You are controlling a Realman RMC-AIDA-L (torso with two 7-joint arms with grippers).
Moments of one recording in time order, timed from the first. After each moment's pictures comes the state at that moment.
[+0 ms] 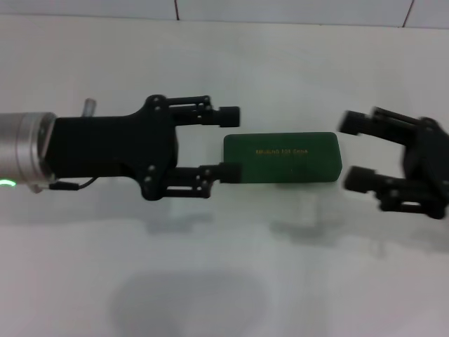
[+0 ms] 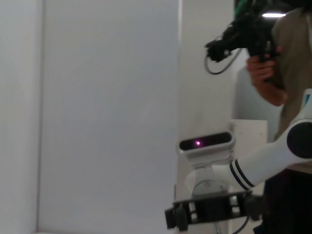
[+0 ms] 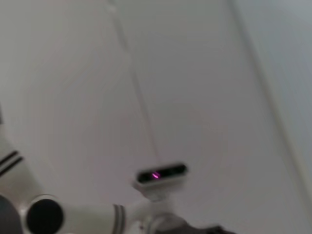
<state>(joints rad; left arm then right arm) -0.46 -1.99 1.08 0.68 1.46 1.85 -1.19 0.52 2.03 -0.91 -0.47 -1.51 -1.94 1.20</state>
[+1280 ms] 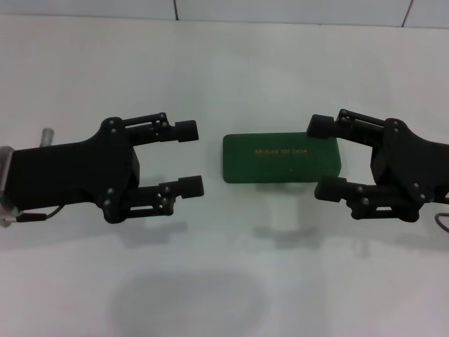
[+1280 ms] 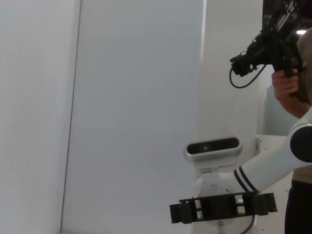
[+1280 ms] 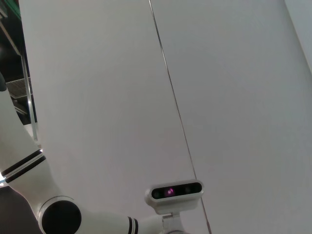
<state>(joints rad) -0.36 -1.98 1.00 0.63 1.48 1.92 -1.13 0.60 2.03 -1.00 -0.38 -1.47 -1.92 1.14</state>
